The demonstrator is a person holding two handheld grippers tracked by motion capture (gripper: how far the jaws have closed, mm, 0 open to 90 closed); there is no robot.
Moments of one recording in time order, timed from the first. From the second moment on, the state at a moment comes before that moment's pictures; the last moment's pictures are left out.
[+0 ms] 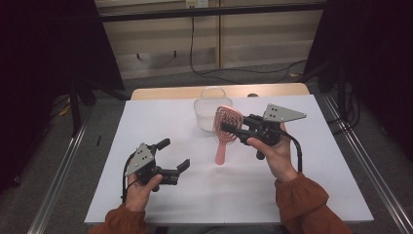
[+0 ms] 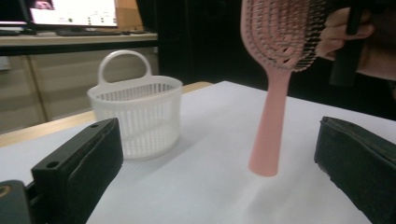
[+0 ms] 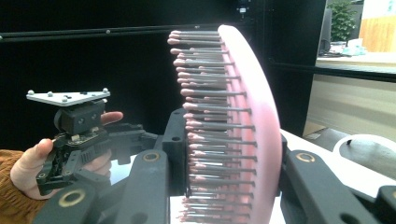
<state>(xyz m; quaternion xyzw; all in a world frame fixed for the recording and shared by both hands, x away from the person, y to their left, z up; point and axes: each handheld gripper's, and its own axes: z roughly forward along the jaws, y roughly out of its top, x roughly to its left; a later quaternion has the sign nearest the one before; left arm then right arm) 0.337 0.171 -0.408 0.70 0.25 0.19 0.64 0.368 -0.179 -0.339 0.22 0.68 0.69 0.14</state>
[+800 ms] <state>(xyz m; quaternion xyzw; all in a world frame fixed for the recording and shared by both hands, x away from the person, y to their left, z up) 0.317 0.206 -0.414 0.68 0.32 0.26 0.61 0.372 -0.184 -0.331 0.24 0.66 0.69 0.18</state>
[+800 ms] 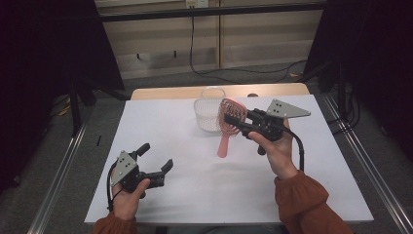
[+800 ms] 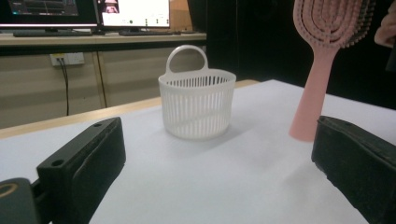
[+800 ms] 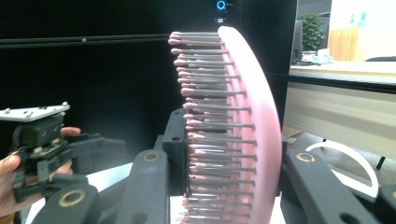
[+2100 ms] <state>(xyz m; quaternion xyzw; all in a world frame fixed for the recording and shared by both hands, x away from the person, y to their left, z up) 0.299 0.238 -0.420 0.67 0.35 0.28 0.59 0.420 -0.175 -0.297 0.29 0.64 0.68 0.21</state>
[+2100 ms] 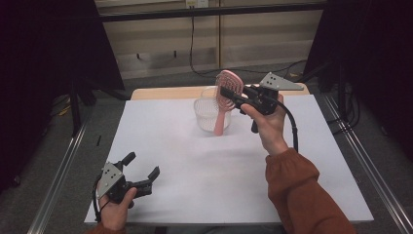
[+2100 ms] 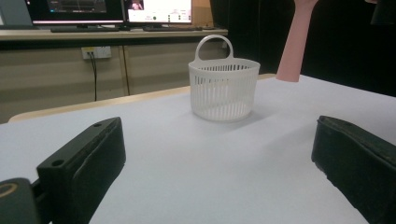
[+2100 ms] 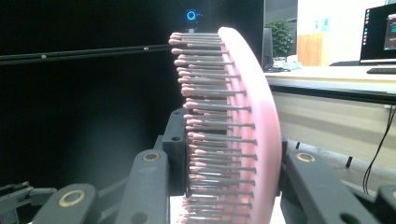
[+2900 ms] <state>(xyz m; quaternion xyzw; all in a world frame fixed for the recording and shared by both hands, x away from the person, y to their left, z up) 0.297 0.239 -0.421 0.66 0.35 0.29 0.59 0.449 -0.170 -0.274 0.30 0.63 0.68 0.24</state>
